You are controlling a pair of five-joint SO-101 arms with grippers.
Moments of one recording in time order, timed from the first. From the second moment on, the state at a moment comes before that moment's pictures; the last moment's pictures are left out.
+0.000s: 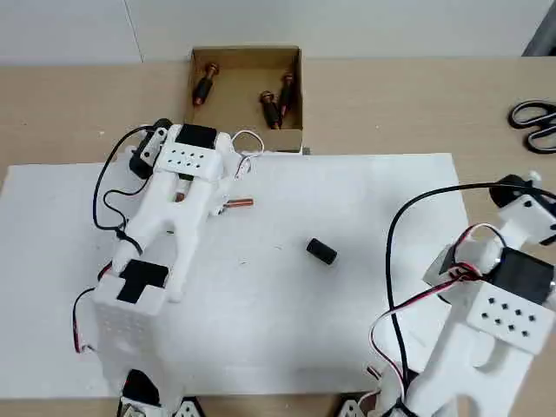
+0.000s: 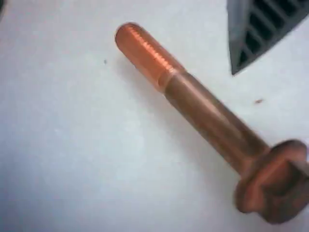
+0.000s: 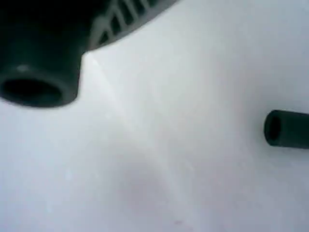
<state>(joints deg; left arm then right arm) 8.7 26.2 -12.4 82.1 80.0 22.6 -43.2 29.7 98.3 -14.2</state>
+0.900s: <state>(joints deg) 5.9 31.3 -11.1 82.0 80.1 22.6 -43.2 29.7 98.3 -14.2</state>
